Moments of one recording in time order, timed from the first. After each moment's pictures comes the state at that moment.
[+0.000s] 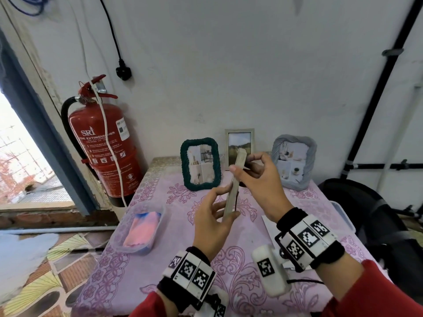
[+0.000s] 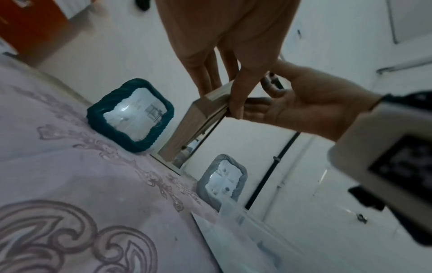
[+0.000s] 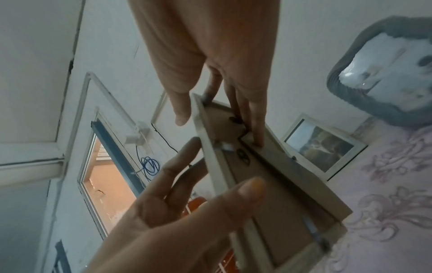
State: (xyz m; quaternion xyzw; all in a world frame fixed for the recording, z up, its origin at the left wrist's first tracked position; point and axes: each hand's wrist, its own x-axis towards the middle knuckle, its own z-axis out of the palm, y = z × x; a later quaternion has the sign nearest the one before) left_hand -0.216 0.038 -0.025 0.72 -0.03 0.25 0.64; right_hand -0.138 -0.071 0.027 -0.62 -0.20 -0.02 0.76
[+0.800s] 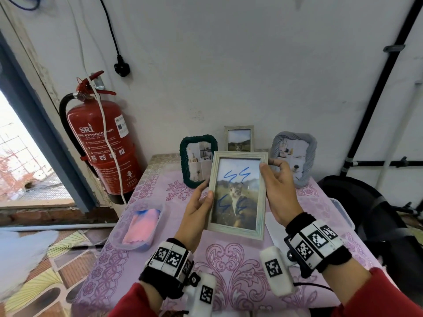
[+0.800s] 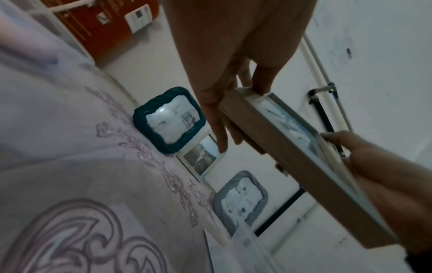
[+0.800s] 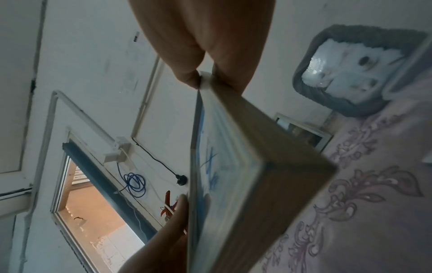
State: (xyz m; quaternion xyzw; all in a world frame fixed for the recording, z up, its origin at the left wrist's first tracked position) left_hand -0.200 0.074 -0.039 0.59 0.01 0.12 0.80; right_hand -0.125 -0.090 0.005 -0.57 -0.12 -0.05 0.81
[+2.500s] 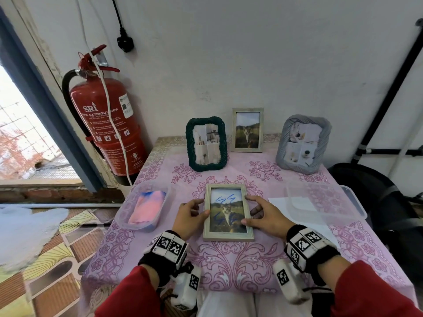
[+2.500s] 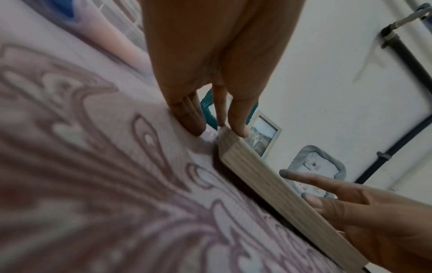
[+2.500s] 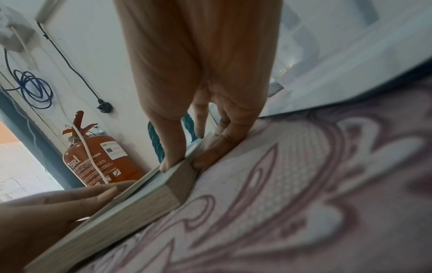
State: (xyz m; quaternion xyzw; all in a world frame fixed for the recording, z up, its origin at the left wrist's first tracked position) left_hand -0.199 0.124 -0.115 0.83 0.18 0.07 0.51; right_hand -0.108 -0.101 -0.124 -0.83 -0.20 0.19 0.49
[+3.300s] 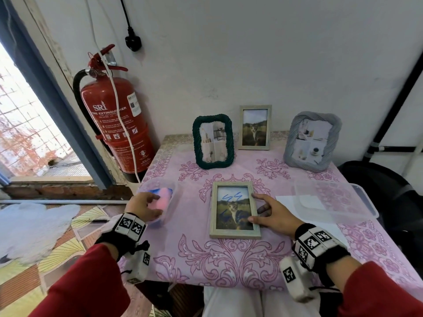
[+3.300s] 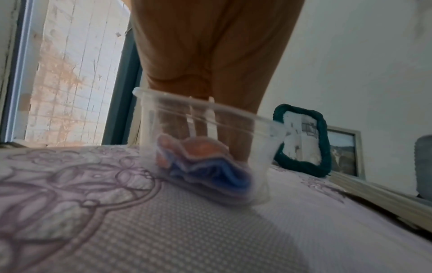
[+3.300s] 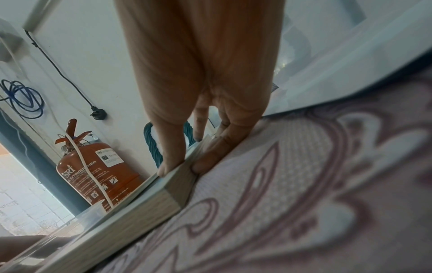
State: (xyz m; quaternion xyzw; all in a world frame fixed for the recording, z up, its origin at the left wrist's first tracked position) left_hand -0.229 0.250 -0.085 0.93 0.28 0.01 0.23; right_hand -0.106 -0.103 -0.128 -0.81 -0.20 0.21 0.51
